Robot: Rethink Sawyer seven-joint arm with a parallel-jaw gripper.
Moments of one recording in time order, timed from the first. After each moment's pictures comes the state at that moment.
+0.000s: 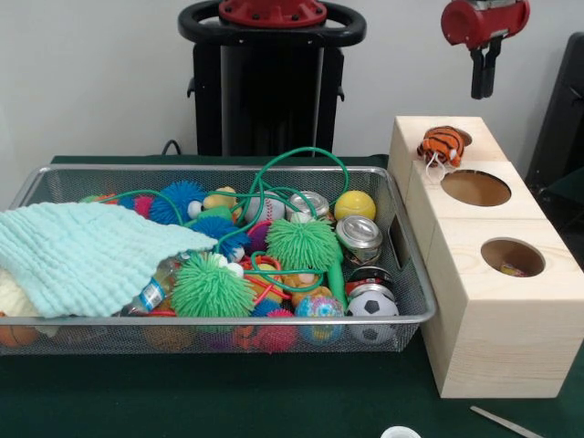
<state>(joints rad) -0.04 -1.03 0.17 2.12 0.01 0.33 1.24</state>
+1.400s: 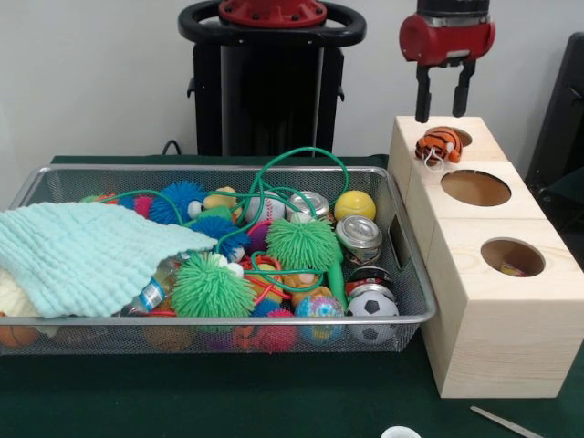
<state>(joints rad) -0.01 -0.95 0.01 2.03 0.03 0.32 1.27</state>
